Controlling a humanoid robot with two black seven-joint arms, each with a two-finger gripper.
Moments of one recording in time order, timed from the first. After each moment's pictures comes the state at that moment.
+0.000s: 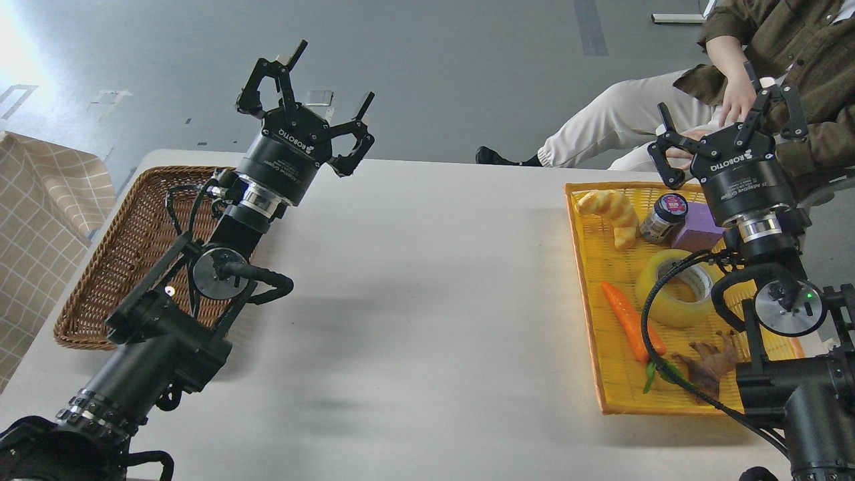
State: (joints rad) left arm -0.46 0.13 -1.20 -1.14 0.23 -0.49 -0.21; right arm 0.39 0.00 1.70 1.13 -0.47 0.49 -0.06
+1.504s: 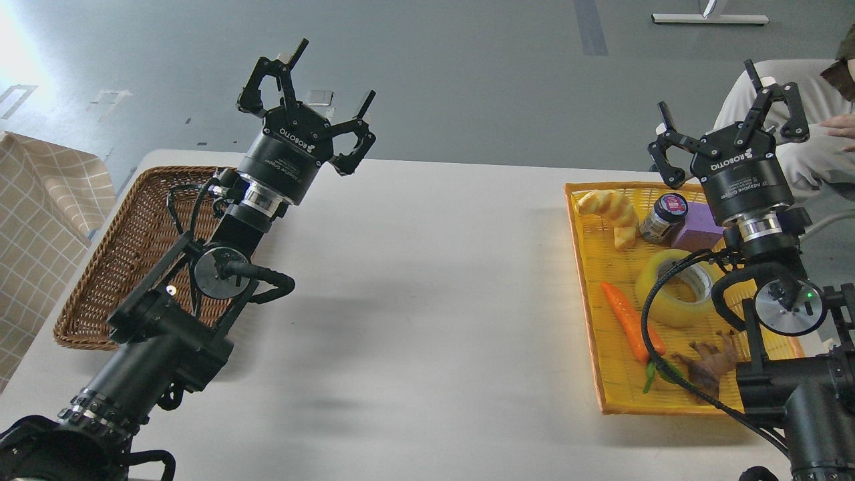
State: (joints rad) left arm -0.47 0.13 -1.20 -1.14 0.23 -0.49 -0.21; right arm 0.39 0.00 1.70 1.14 -0.47 0.49 -0.06
